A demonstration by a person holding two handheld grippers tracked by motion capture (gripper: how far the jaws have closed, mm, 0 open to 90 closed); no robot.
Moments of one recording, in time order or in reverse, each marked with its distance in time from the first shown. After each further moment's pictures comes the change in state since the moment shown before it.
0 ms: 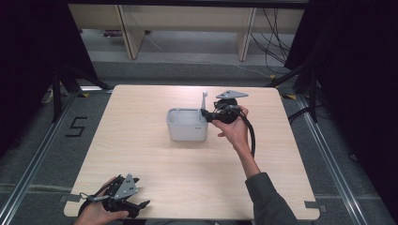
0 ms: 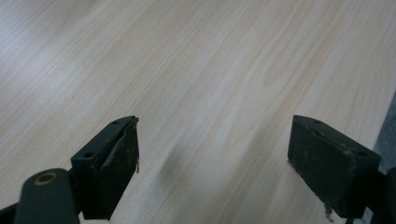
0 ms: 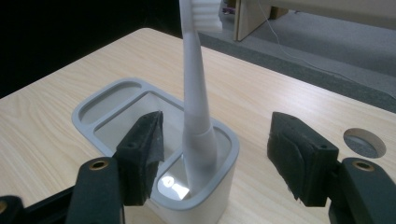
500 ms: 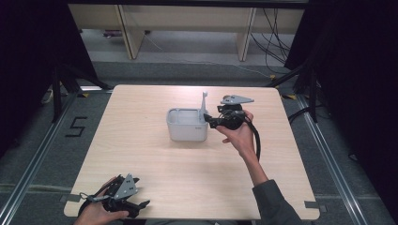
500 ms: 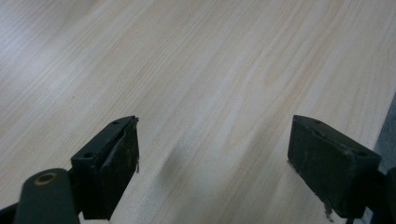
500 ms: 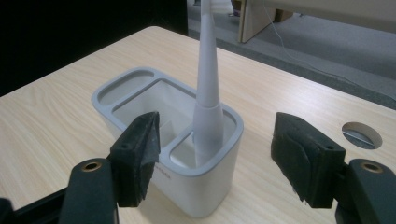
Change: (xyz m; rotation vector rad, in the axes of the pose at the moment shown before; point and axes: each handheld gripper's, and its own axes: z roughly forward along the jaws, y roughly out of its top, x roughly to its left) left arm 0.000 0.000 0.000 0.001 0.004 0.001; right arm 0.003 -0.011 -0.022 -0.003 0.020 -0.035
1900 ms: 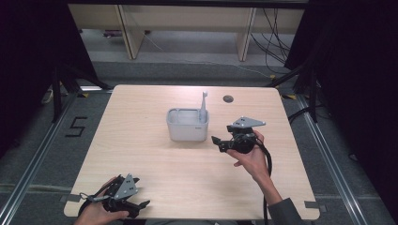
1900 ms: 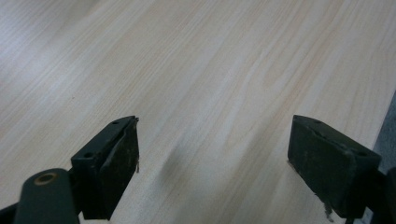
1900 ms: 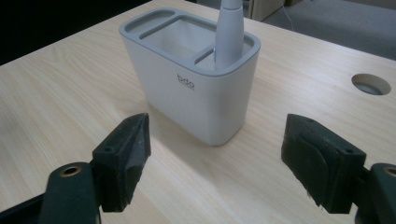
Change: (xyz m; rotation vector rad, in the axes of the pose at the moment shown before) left arm 0.000 0.001 0.000 0.007 0.006 0.005; right arm 0.013 -0.057 -0.039 0.033 0.036 0.017
